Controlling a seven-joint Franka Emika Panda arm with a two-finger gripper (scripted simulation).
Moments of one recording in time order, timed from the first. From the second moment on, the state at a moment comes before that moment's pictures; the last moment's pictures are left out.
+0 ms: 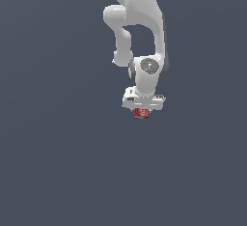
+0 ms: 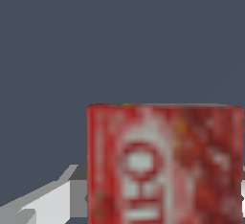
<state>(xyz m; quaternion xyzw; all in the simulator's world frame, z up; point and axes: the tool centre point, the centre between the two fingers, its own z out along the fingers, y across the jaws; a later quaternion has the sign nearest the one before) -0.082 0.094 0.053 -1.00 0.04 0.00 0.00</state>
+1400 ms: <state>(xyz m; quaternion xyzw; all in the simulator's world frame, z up) -0.019 0.050 0.320 -1.00 0.04 0.00 0.00</state>
